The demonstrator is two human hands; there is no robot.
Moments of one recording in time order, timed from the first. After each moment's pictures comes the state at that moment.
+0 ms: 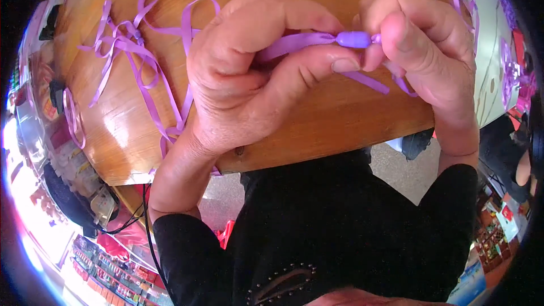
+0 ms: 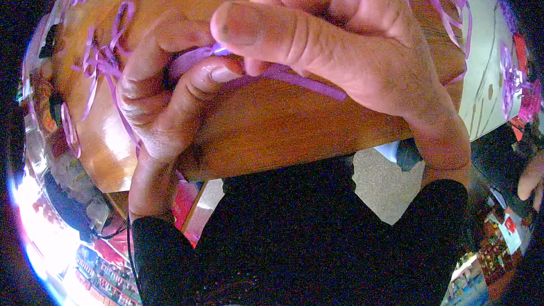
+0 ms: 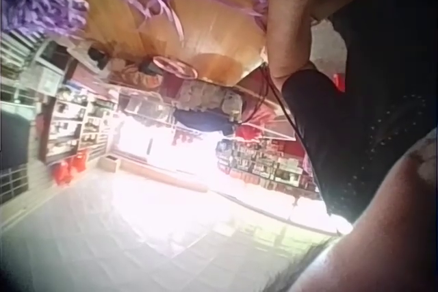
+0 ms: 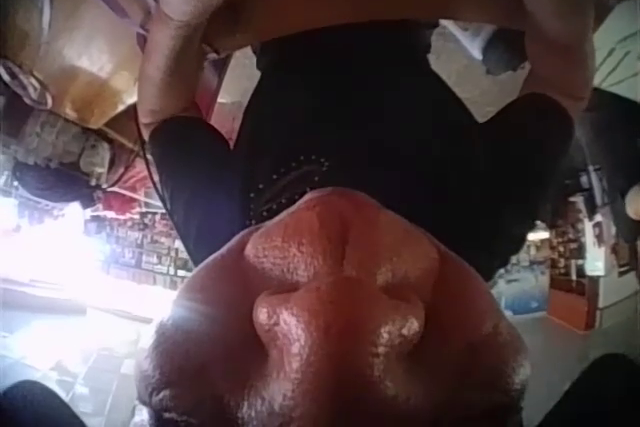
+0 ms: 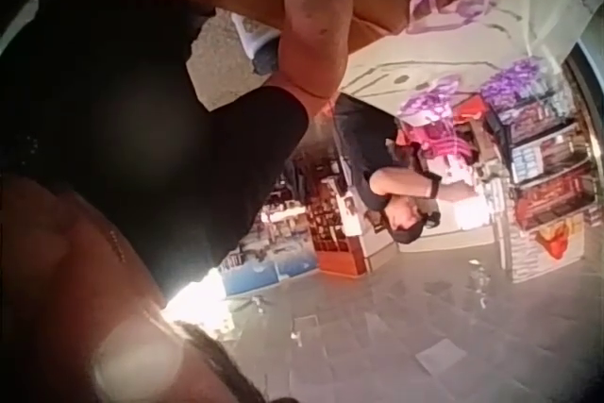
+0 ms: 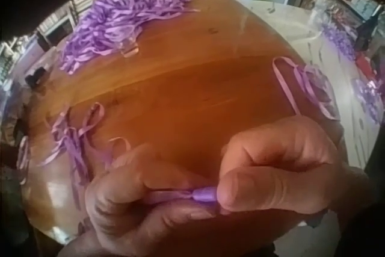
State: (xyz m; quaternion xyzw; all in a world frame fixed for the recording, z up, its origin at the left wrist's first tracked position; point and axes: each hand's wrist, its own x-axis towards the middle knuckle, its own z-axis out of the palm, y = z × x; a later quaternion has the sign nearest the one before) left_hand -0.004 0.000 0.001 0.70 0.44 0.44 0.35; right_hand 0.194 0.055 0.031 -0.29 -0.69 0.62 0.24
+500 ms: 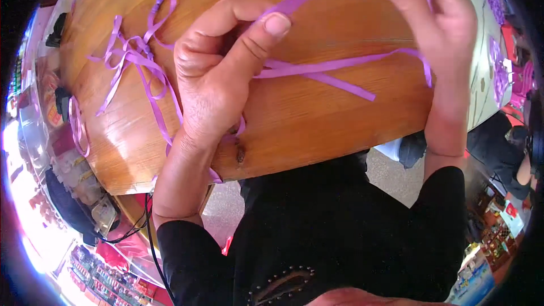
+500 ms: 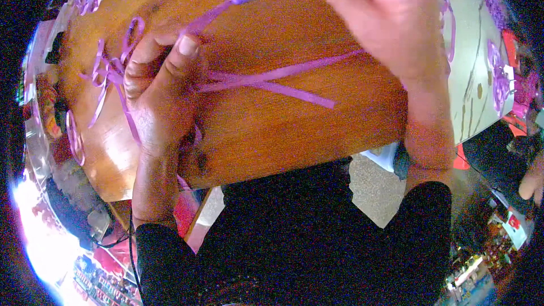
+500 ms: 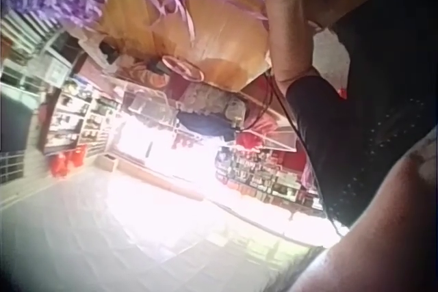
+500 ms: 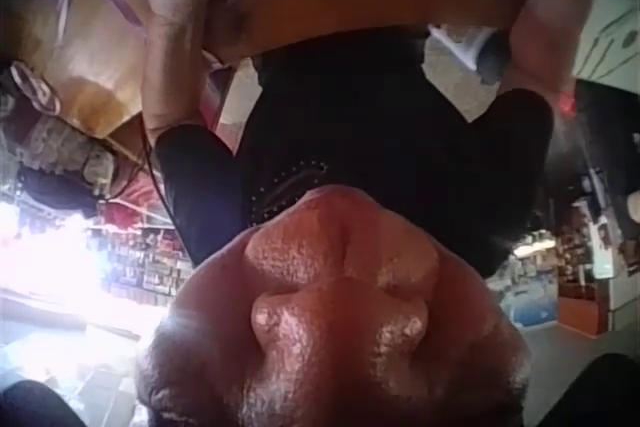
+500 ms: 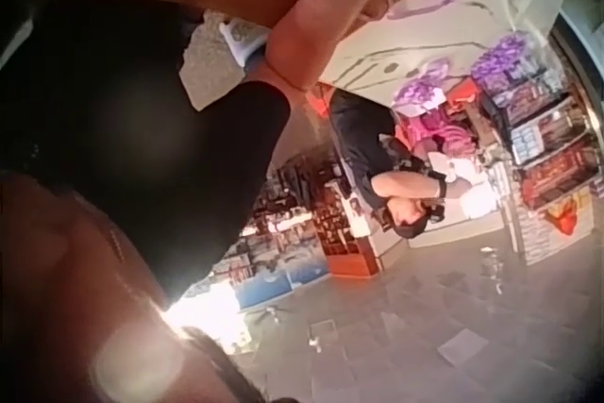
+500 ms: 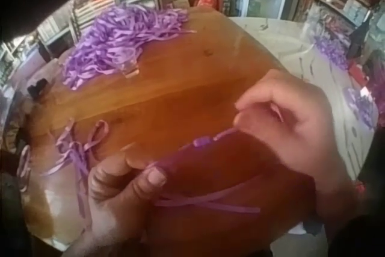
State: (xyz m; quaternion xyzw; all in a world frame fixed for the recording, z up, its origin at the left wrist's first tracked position) left_hand 0.002 0.003 0.001 0.45 0.45 0.59 0.50; right_hand 0.208 0.082 0.049 -0.34 -0.87 0.11 0.35
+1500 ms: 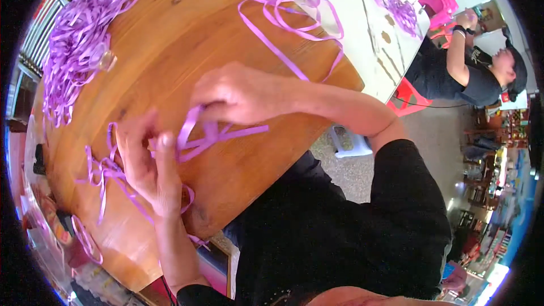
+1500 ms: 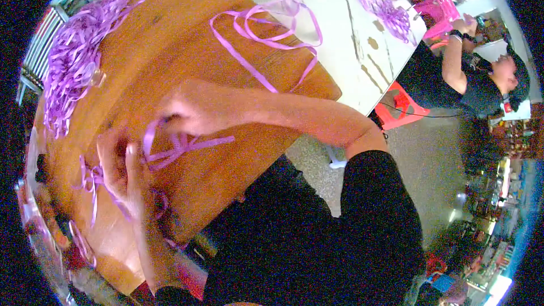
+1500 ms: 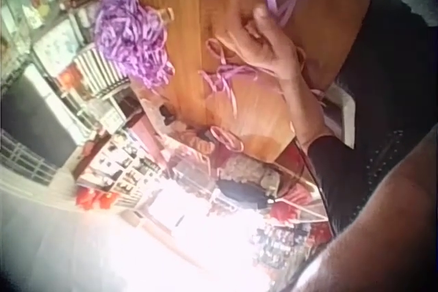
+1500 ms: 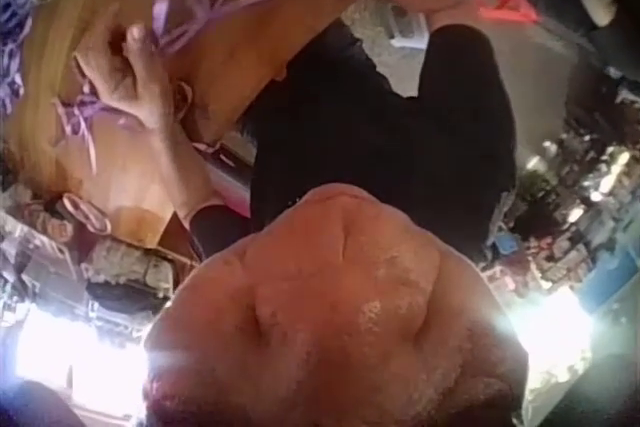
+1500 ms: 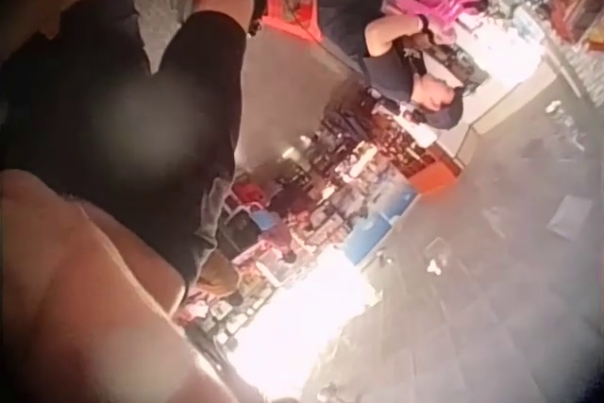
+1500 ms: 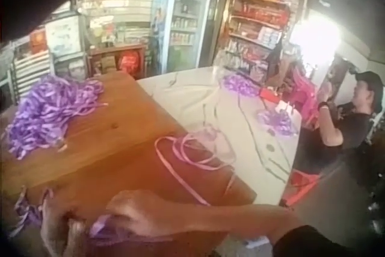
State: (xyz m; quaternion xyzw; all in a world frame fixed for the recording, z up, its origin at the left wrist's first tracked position) left_hand -0.002 0.000 0.012 0.65 0.45 0.55 0.28; right_hand 0.194 0.067 0.012 -0.19 -0.85 0.41 0.28
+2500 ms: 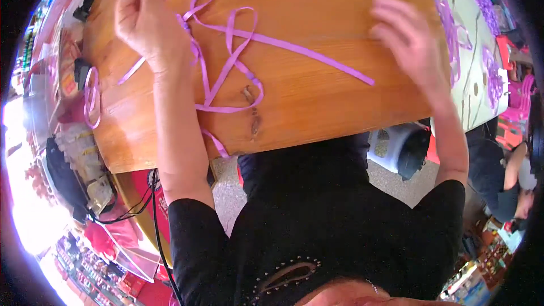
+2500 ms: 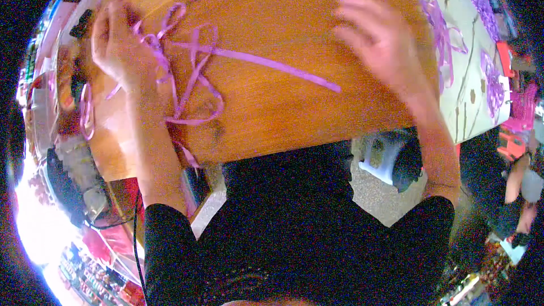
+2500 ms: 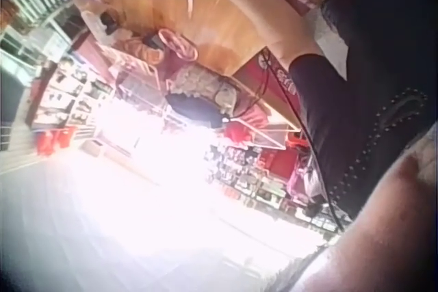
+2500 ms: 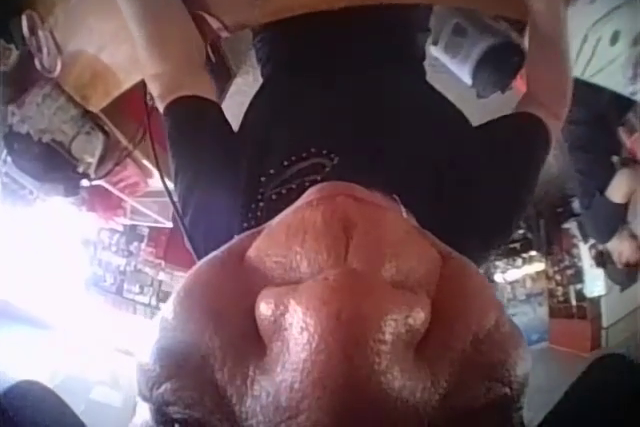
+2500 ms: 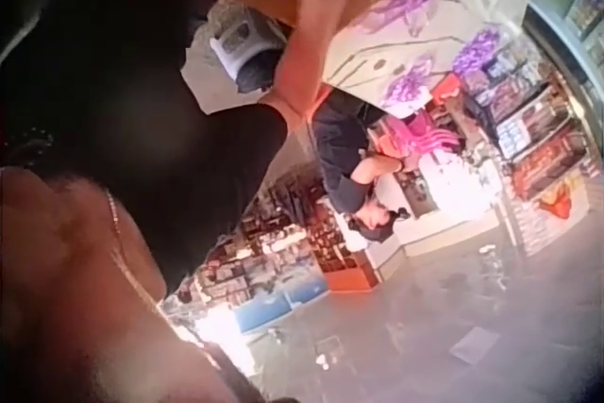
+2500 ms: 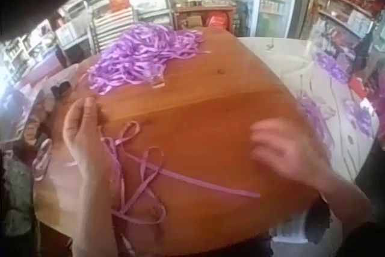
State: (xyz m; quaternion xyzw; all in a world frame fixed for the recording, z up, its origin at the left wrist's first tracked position) left_hand -0.083 0.040 0.016 0.38 0.50 0.77 0.10; right_hand 0.247 0.069 -0.001 -0.34 -0.90 0.03 0.28
